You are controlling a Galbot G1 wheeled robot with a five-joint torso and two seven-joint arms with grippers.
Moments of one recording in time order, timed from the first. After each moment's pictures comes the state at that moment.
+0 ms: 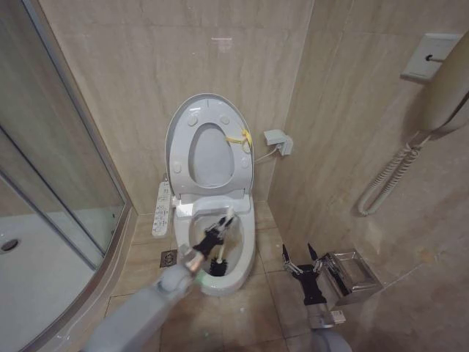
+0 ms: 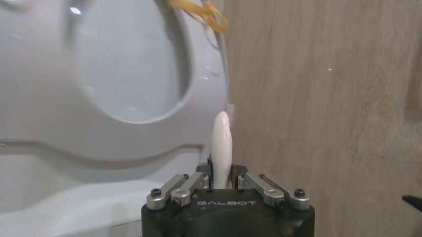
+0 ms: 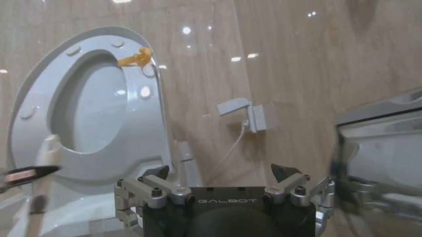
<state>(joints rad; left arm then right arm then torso) 0.74 -1.01 0.32 -1.40 -0.74 -0.41 0.13 -1.33 1.38 0.50 1.44 0.41 0.70 -0.20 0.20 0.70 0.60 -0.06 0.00</state>
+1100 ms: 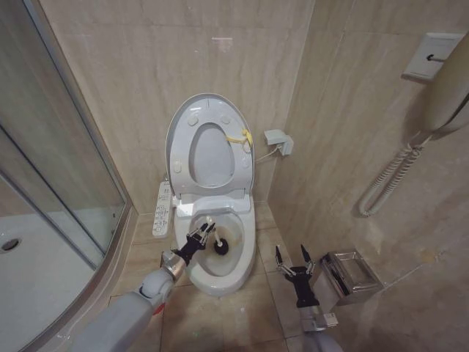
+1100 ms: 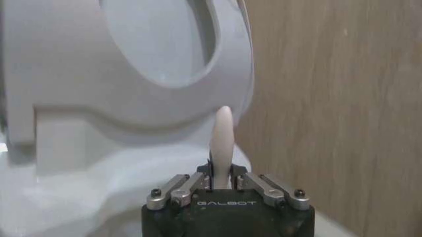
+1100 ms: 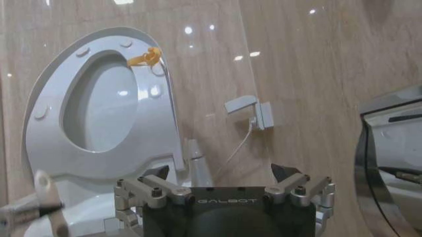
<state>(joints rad) 0.70 -1.06 0.31 -1.19 -0.65 -0.46 0.17 -1.35 1.42 0.50 1.45 0.39 0.71 -0.21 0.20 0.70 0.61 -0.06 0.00</state>
